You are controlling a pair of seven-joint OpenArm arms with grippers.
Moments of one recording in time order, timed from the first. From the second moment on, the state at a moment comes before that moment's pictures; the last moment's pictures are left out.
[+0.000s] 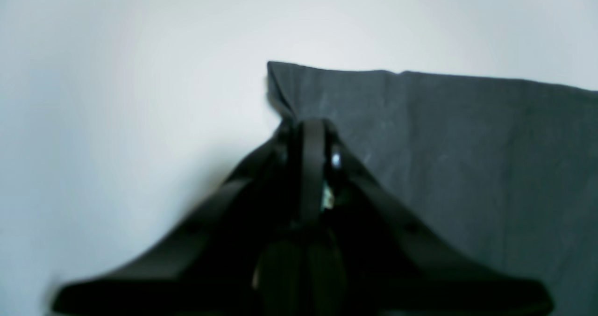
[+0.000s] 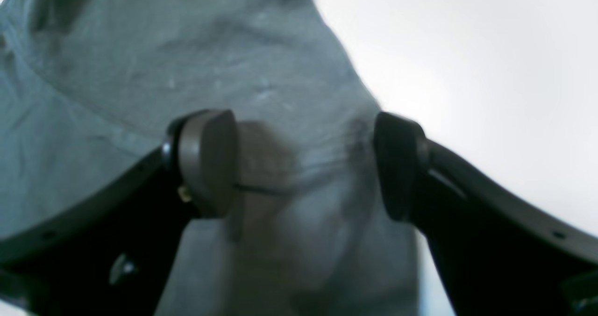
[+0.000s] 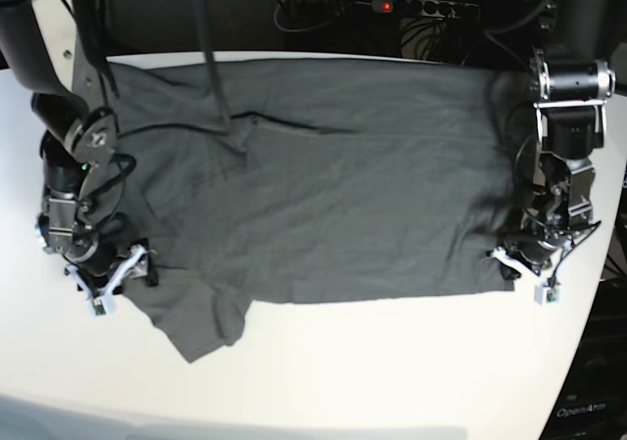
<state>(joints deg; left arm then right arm) -27.0 -21.4 -1.8 32.3 -18.2 -17.3 14.9 36.0 15.2 40.2 20.2 -43.8 40.2 4.1</state>
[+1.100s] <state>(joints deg) -27.0 -21.5 -1.8 32.3 -18.2 -17.5 14.9 36.3 15.7 40.5 18.6 -43.5 40.2 4.2</state>
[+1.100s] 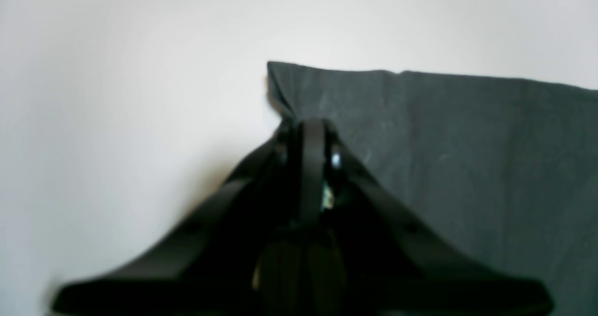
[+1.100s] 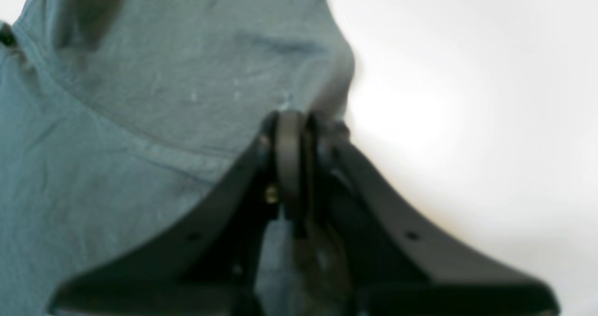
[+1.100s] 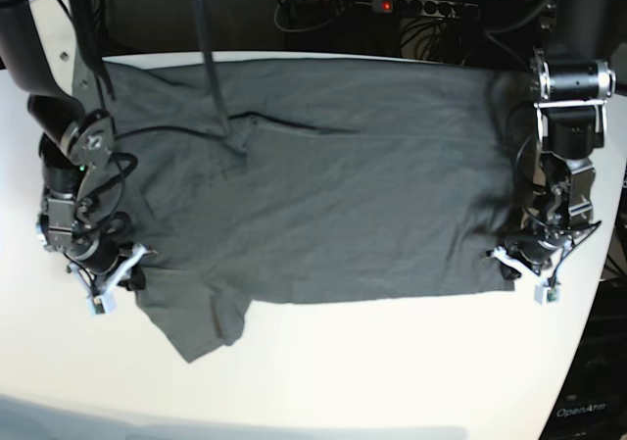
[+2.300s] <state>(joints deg) -20.1 -21.6 -8.1 47.0 -16.4 -16.8 25.7 25.2 8.6 40.4 44.4 -44.8 40.7 1.8</state>
